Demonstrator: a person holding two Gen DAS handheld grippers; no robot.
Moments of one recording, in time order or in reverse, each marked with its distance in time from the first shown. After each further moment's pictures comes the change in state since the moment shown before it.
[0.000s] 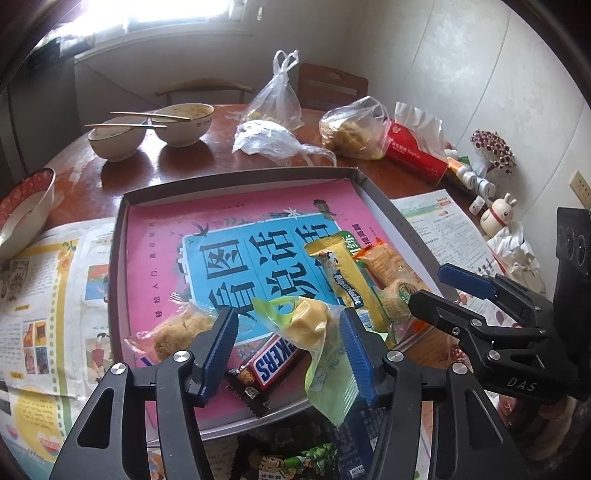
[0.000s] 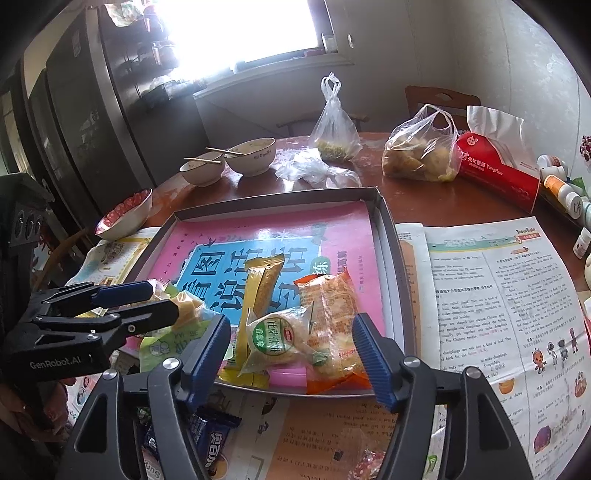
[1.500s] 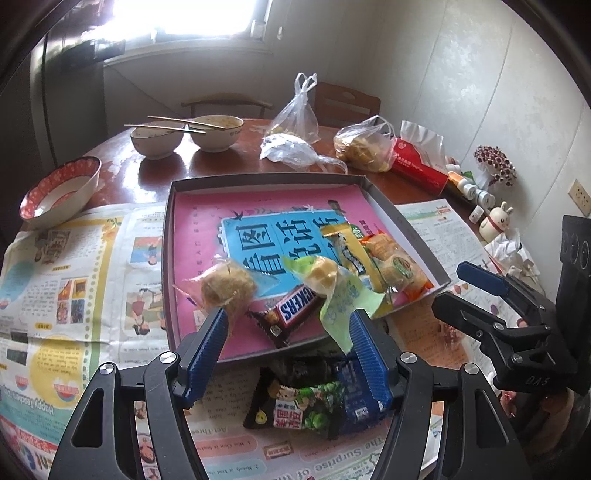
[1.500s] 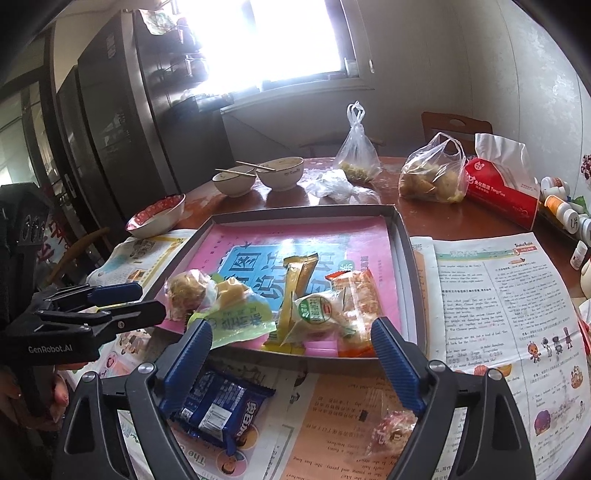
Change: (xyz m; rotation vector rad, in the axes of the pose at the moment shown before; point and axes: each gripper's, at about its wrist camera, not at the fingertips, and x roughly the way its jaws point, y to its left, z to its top) left arm -0.052 0.008 -0.042 -0.036 -0.070 0.040; right arm -0.038 0.023 -0.025 -0.065 -0.087 0.050
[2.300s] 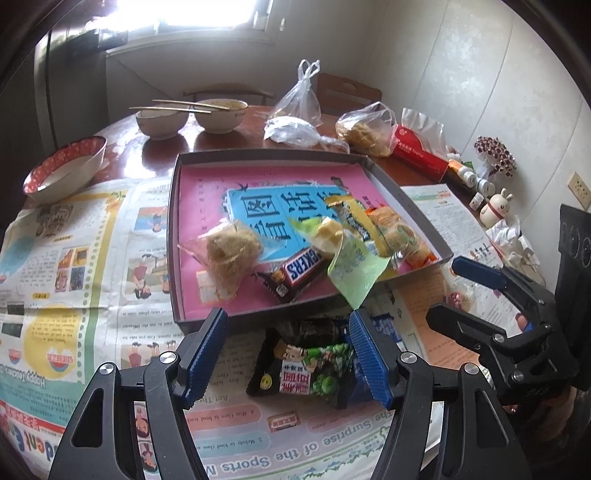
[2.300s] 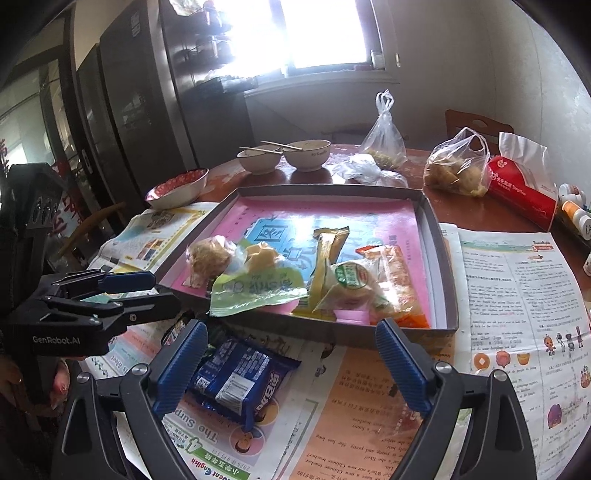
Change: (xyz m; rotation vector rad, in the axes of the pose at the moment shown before) left arm 0.001 0.008 -0.028 -0.007 0.032 -0.001; right arm 0.006 0.021 -0.022 -0.080 0.051 0.047
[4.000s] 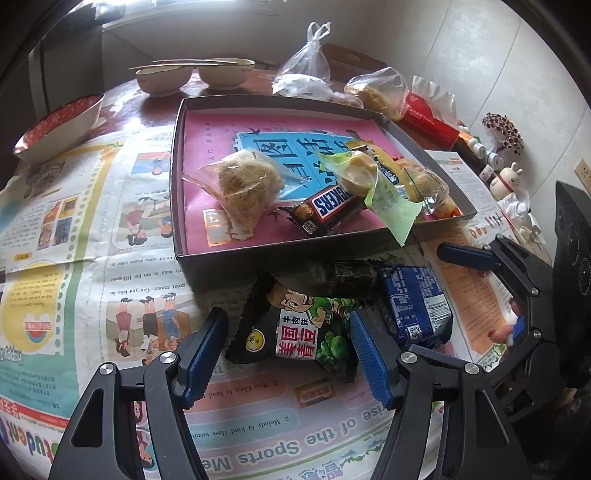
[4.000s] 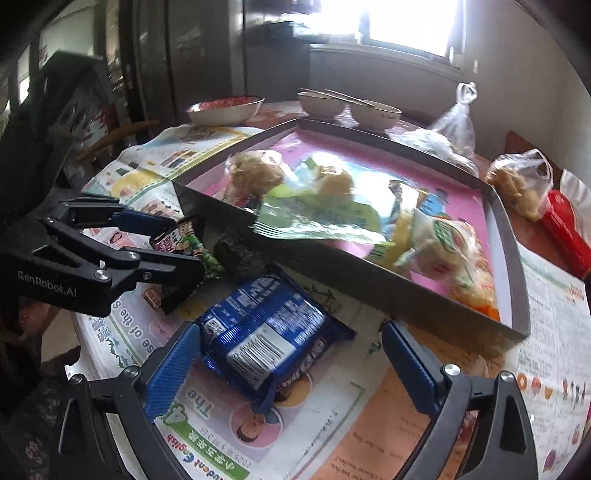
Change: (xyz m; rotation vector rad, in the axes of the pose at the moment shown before) left arm 0.029 0.017 -0.028 -0.006 0.104 -0.006; right arm 0.051 0.043 -0.029 -0.303 0.156 0.040
